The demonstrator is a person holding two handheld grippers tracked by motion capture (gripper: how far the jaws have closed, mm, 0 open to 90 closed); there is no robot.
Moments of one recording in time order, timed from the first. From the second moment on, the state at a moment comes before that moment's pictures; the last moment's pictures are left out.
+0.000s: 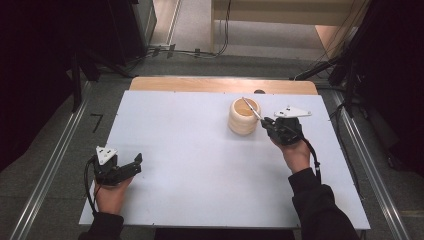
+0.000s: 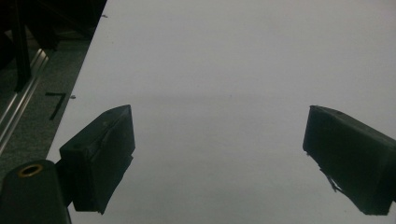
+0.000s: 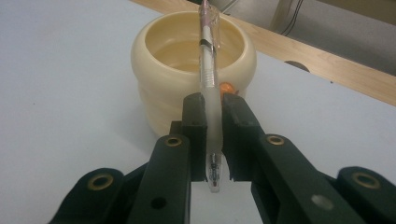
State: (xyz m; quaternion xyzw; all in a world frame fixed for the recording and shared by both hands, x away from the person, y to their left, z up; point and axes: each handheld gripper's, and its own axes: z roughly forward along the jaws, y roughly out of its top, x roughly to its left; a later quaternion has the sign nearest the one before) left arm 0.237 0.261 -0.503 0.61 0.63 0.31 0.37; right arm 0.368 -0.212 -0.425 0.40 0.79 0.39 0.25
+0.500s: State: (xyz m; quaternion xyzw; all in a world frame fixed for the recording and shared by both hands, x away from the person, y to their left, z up) left arm 0.237 0.262 -0.503 0.61 0.63 0.31 0.37; right arm 0.368 -0.213 -0.416 0.40 0.79 0.39 0.26
